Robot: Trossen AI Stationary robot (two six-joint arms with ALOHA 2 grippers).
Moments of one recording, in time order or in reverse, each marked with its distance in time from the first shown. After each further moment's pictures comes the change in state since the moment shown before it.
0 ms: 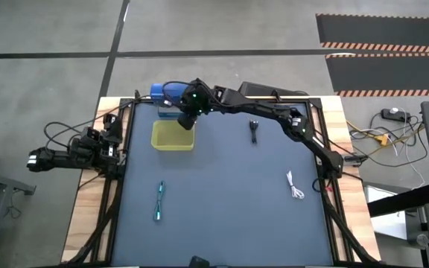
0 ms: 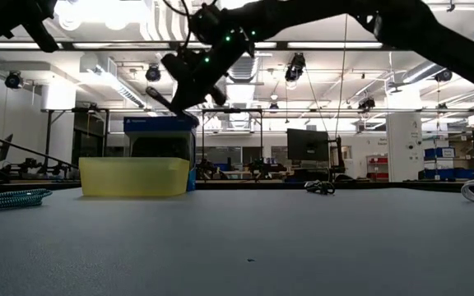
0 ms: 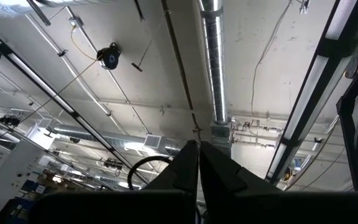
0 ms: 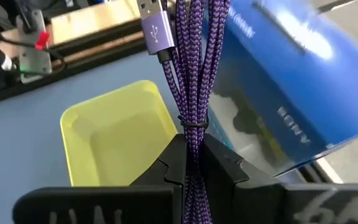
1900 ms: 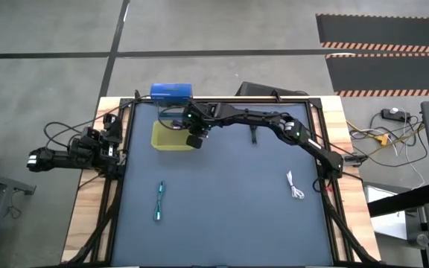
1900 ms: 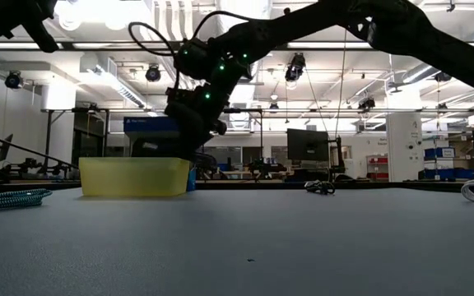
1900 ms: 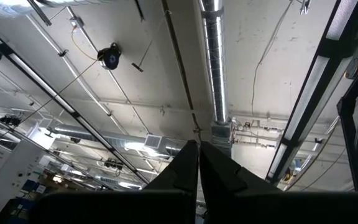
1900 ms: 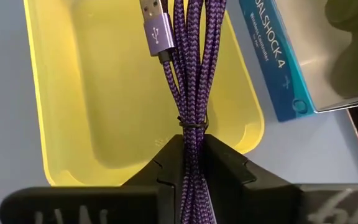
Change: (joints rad) left arm 0.000 -0.001 -0.001 -0.001 -0.003 -0.001; right arm 0.049 0.071 -0.097 -0.126 0.034 -0.167
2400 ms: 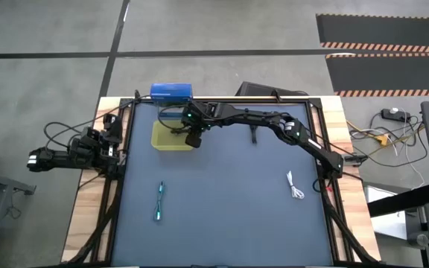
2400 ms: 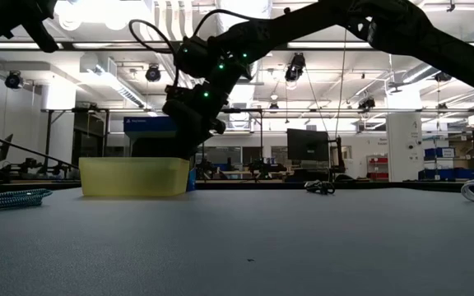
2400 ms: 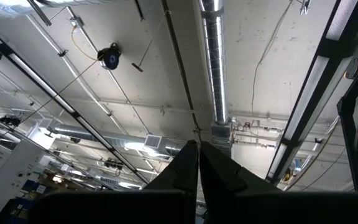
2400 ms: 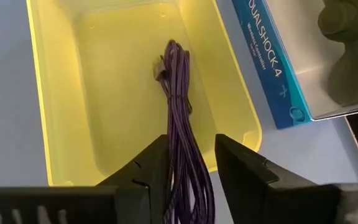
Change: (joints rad) left arm 0.000 0.000 0.000 0.000 0.000 0.000; right arm 0.000 0.000 0.001 0.024 0.000 0.010
